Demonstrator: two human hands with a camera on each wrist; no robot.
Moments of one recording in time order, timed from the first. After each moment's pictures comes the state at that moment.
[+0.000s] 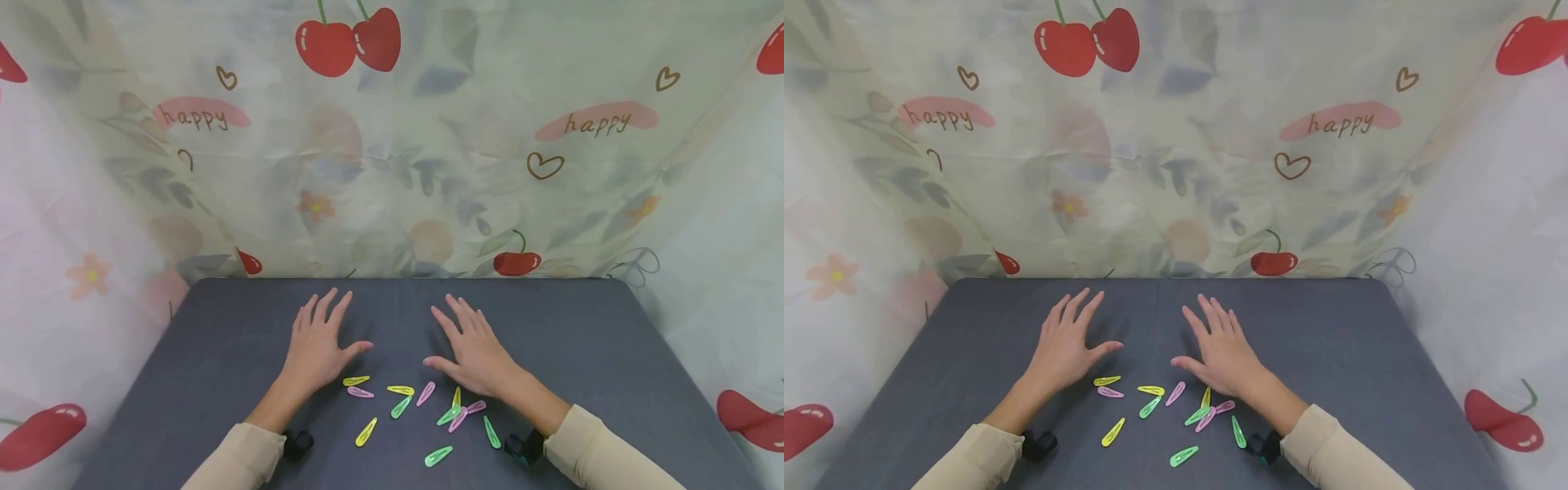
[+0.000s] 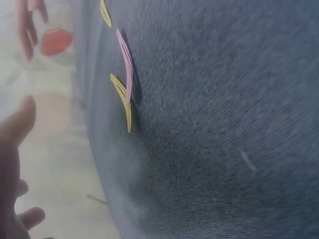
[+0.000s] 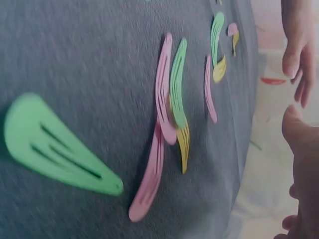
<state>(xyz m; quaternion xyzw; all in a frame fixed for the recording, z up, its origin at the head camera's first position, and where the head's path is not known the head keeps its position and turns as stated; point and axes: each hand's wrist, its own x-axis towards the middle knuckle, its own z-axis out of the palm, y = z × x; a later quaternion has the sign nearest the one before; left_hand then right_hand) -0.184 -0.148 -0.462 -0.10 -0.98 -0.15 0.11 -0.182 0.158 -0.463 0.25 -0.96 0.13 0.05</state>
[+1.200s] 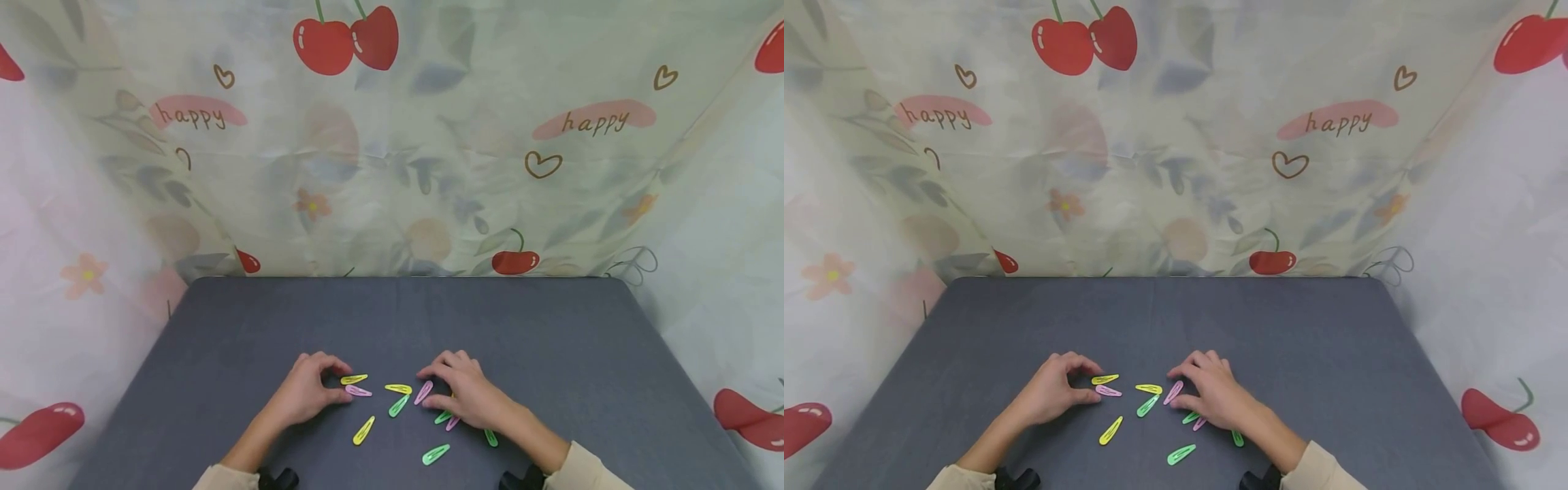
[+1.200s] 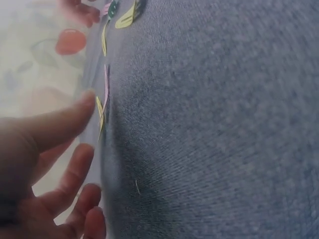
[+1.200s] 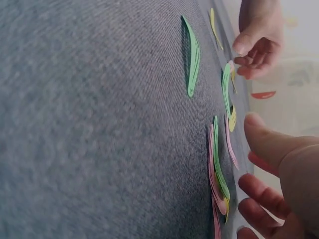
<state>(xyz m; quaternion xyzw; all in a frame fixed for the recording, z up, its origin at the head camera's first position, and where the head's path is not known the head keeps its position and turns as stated) -0.144 -0.168 -0.485 -0.08 -0.94 -0.34 -0.06 -0.141 0.153 -0.486 0.28 -0.92 0.28 -0.07</state>
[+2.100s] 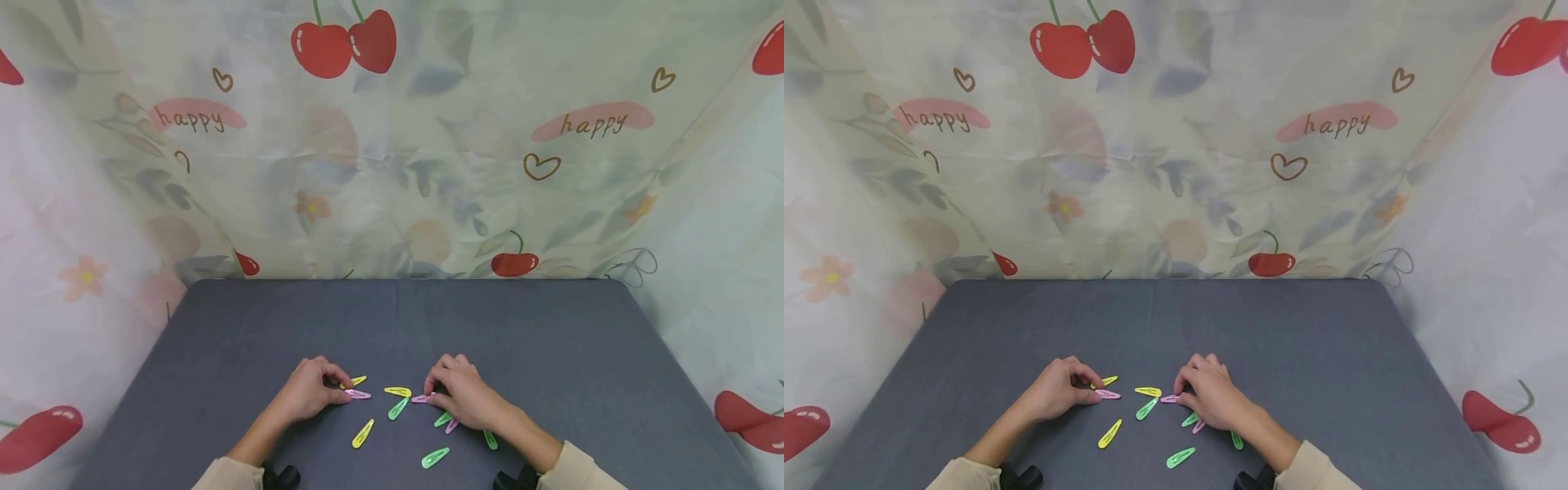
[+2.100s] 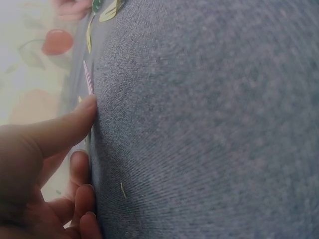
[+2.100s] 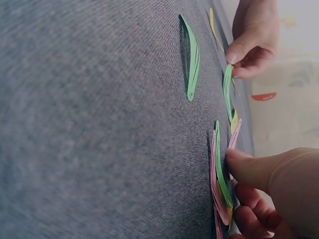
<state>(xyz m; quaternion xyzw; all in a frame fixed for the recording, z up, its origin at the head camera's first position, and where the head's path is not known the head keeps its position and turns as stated) -0.151 -0.166 -0.492 -0.09 -0.93 -0.35 -0.09 -0.147 0.149 -0.494 0.27 -0.92 0.28 -0.09</state>
